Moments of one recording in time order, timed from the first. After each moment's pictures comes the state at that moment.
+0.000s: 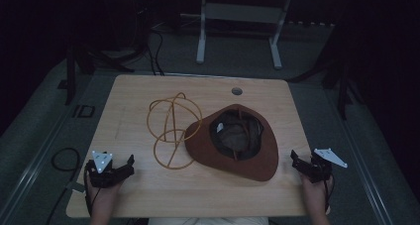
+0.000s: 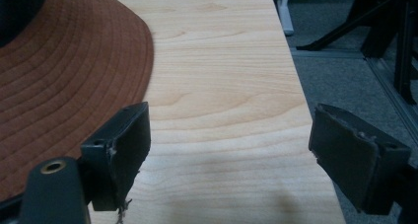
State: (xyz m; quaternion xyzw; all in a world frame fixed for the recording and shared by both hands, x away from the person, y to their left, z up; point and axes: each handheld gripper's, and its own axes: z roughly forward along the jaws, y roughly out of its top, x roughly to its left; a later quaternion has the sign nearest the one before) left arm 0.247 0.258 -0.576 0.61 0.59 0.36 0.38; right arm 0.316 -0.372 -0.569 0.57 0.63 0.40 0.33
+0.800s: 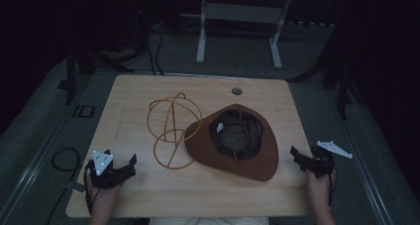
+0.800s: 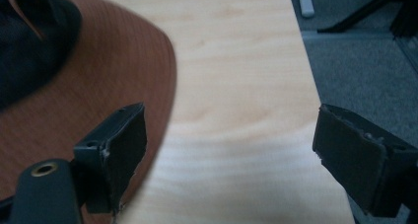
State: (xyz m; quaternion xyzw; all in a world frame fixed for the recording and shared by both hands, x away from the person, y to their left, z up) left arm 0.243 0.254 -0.569 0.62 0.56 0.36 0.41; right arm 0.324 -0.370 -0.538 0.59 0.64 0.41 0.28
